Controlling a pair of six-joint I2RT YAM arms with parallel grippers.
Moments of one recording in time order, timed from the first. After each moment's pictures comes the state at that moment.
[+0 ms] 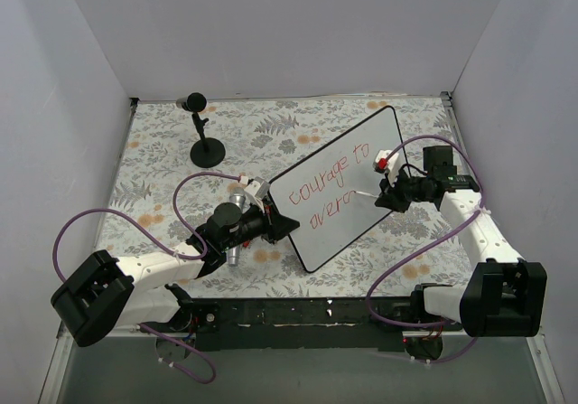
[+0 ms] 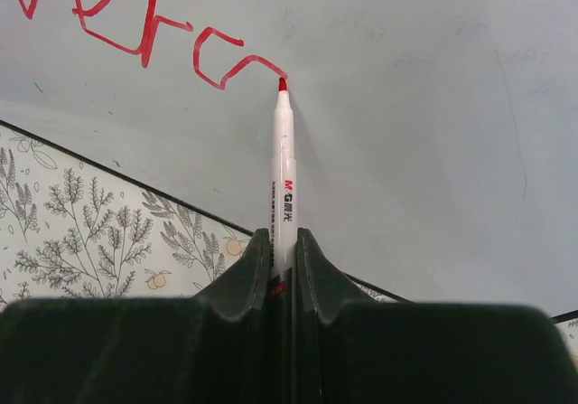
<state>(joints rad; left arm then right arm) -0.80 1.17 0.35 0.67 0.26 -0.58 0.05 1.22 0.87 -0.67 -0.74 -0.84</state>
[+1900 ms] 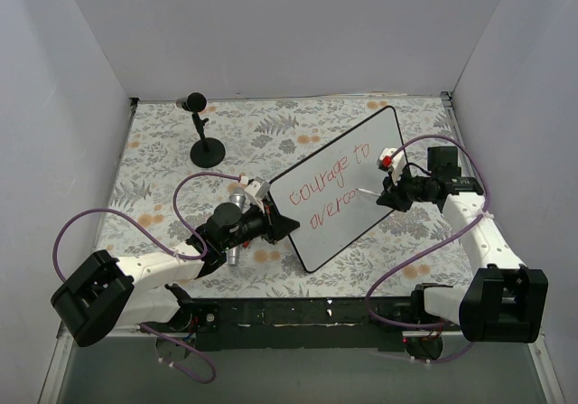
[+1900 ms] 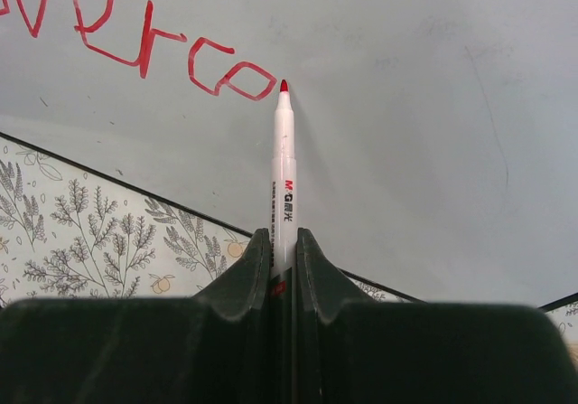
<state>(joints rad) -0.80 1.17 0.35 0.67 0.27 -0.58 0.02 1.19 0.86 -0.66 -0.76 -0.81</state>
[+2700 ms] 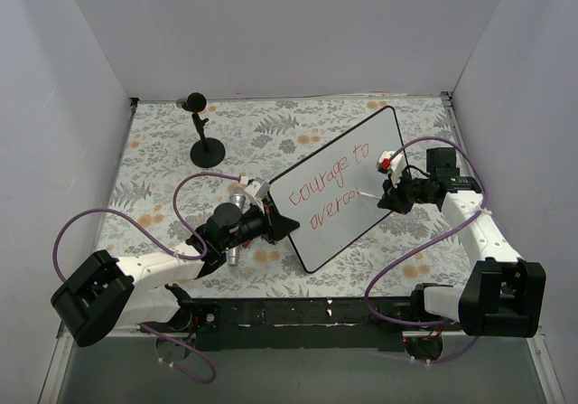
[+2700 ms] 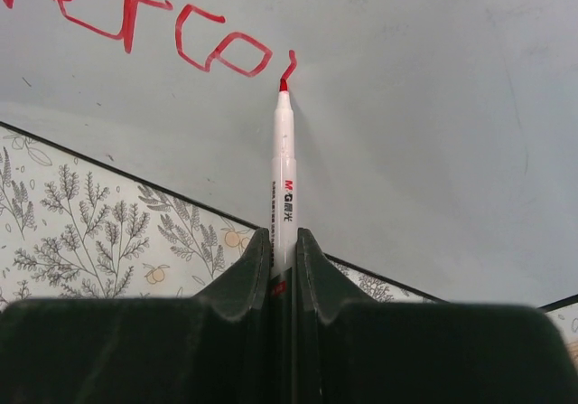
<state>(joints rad) -0.80 1.17 0.35 0.67 0.27 -0.58 0.01 1.22 0.86 -0.66 -0.75 -0.83</state>
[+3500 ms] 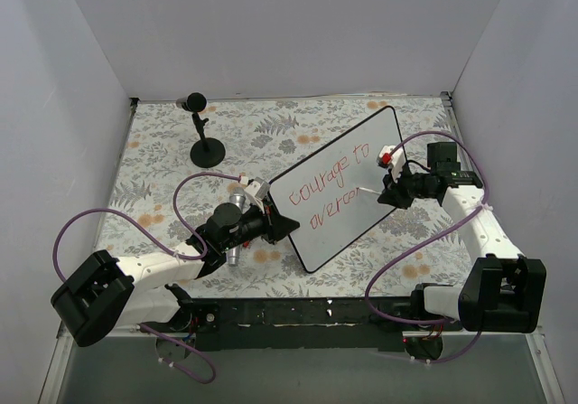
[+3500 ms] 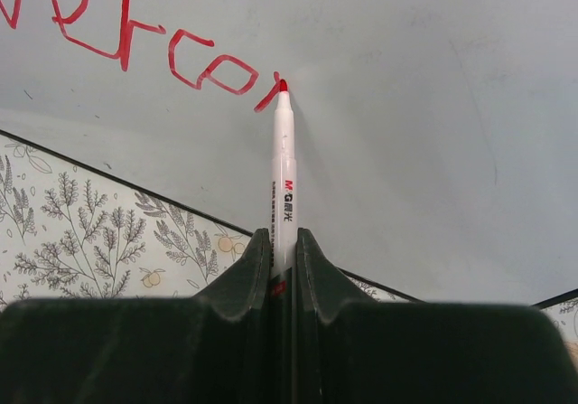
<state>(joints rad) -0.80 1.17 0.35 0.67 0.27 -0.58 0.01 1.24 0.90 -0.69 -0.75 -0.84</state>
